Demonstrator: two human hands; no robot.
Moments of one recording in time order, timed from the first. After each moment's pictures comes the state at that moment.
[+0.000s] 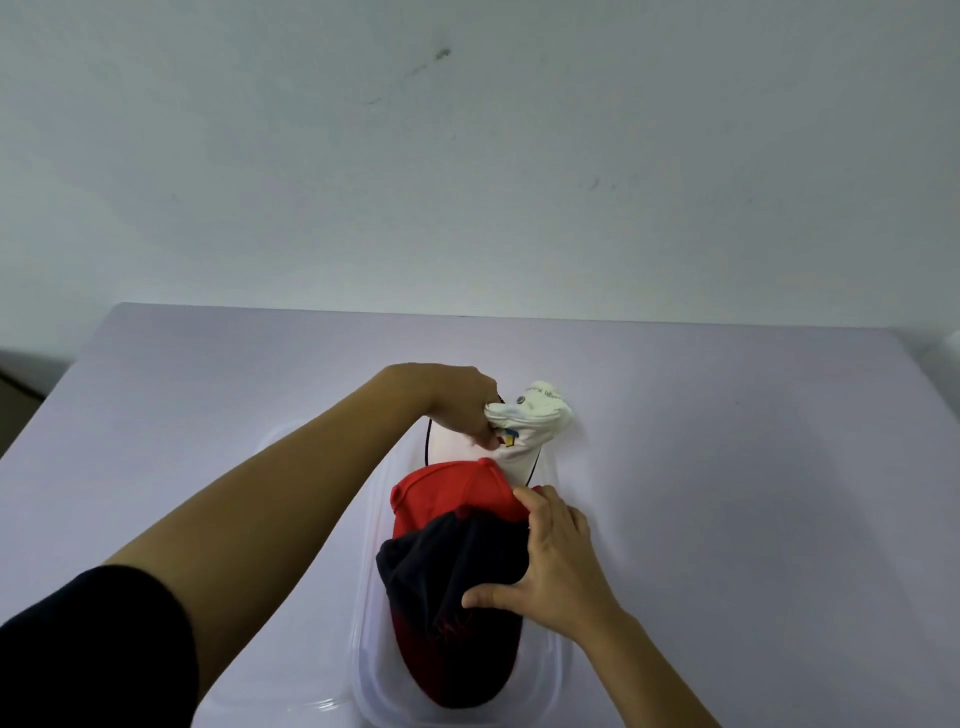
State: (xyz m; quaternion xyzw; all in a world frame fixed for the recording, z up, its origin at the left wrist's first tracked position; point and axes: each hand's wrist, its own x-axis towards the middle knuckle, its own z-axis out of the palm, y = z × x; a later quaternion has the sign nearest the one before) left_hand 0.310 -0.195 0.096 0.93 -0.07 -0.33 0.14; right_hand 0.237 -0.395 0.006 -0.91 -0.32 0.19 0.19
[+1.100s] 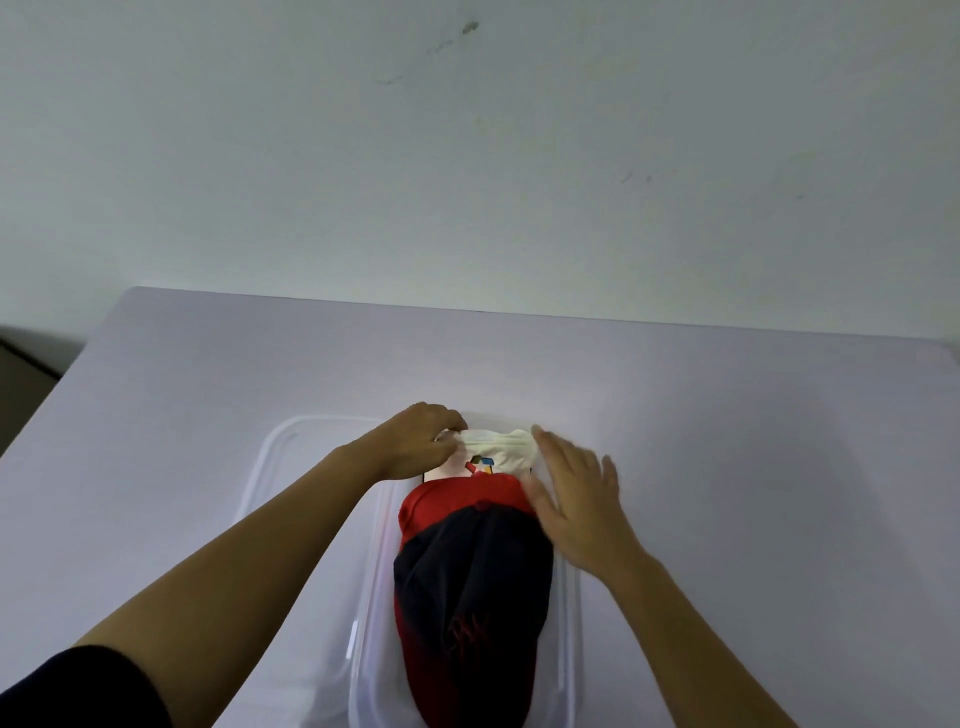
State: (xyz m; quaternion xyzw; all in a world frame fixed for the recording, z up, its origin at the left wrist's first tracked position) left_hand 0.262 -0.145 0.006 0.94 0.04 -0.17 0.28; right_hand 0.298 -0.377 -0.006 -0.90 -0.32 0.17 0.23
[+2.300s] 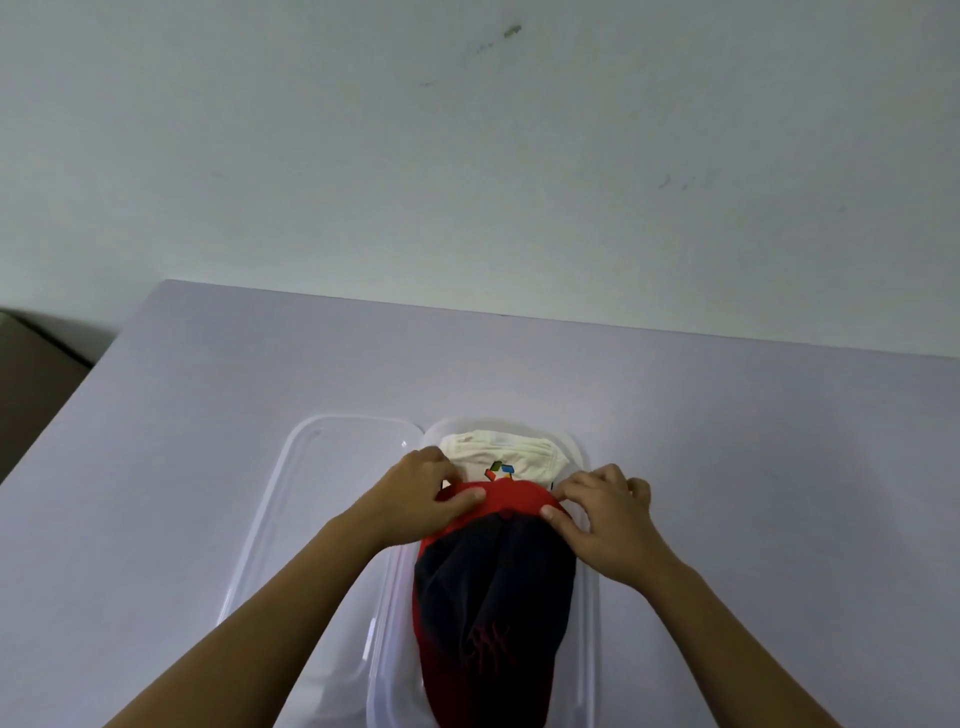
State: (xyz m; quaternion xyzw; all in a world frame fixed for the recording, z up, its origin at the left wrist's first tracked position) left_hand 0.207 -0.159 0.000 0.94 0.12 -0.11 0.30; right_hand 0.313 -0.382 -0.019 -0.90 -0.38 0.16 0.14
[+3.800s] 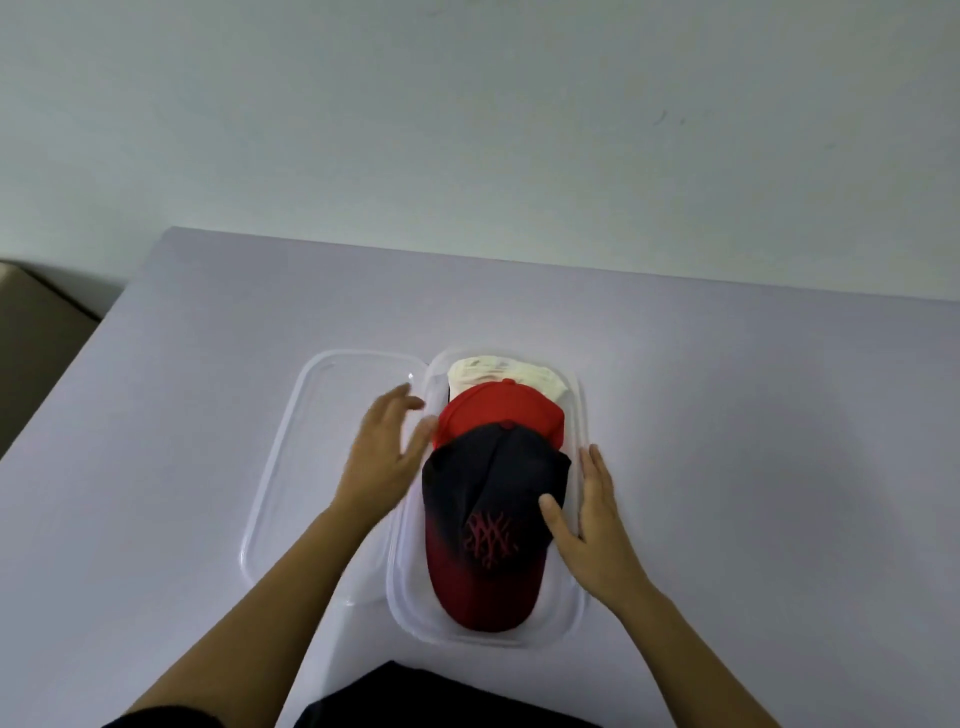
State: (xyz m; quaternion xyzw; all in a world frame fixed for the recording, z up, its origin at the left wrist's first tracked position) left_hand 0.137 -0.181 -0.015 0.89 0.26 0.11 0.36; right_hand 0.207 -0.418 -0.031 -0.86 -0.20 0.25 0.39
